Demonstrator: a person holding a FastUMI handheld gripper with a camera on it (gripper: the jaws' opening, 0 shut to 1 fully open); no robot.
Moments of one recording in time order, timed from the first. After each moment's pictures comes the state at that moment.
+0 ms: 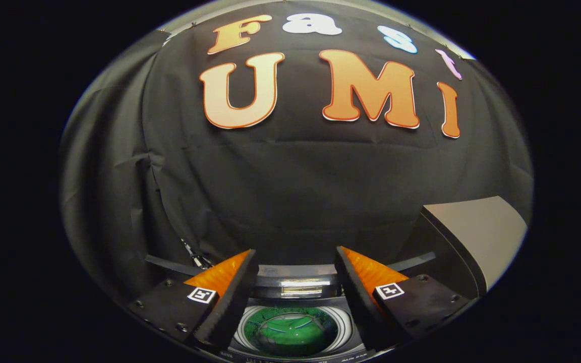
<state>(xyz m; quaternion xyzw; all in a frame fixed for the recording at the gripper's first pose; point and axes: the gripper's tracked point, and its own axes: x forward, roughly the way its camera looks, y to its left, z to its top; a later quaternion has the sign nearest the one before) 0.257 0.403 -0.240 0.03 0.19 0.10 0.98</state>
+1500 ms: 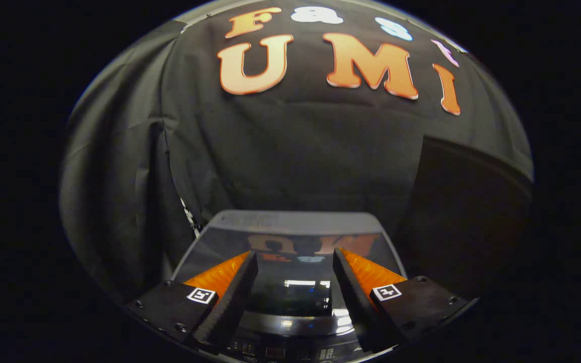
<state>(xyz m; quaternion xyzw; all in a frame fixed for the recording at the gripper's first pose) 0.190 0.398 -0.413 0.02 0.25 0.12 0.96</state>
